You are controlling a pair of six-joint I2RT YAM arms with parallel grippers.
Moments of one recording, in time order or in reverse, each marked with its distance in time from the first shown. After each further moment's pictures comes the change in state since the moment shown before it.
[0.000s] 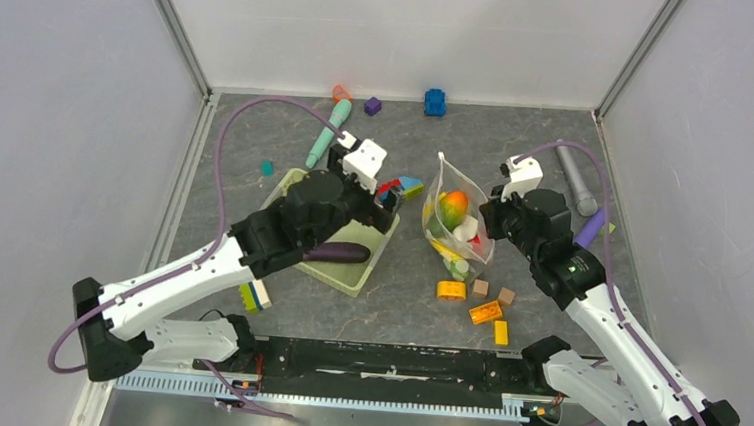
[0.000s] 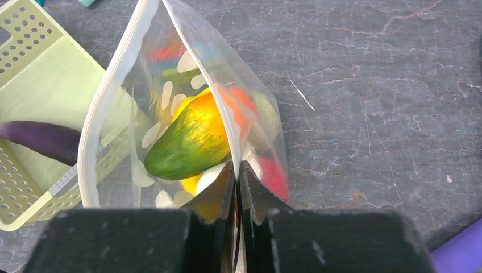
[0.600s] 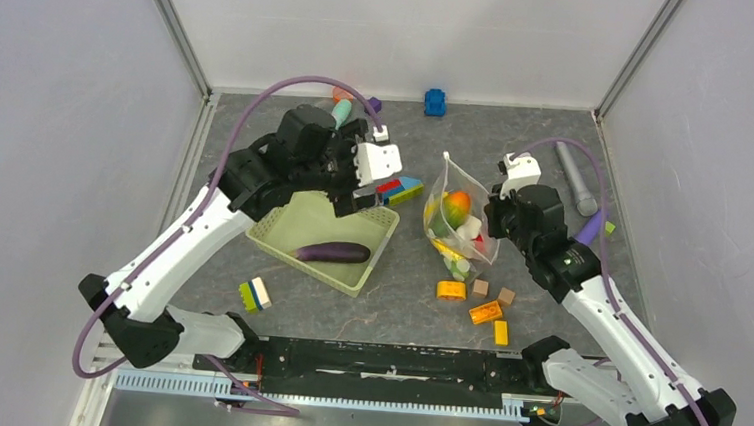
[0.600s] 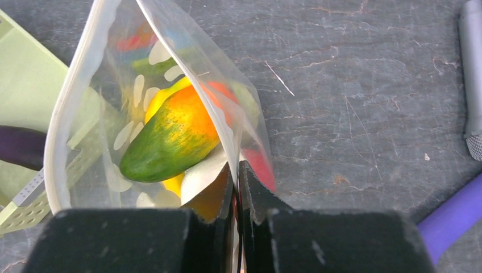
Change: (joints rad) left arm 0.301 0.165 0.475 -0.630 0.592 0.738; right arm 0.000 0.039 0.013 -0.032 0.068 0.000
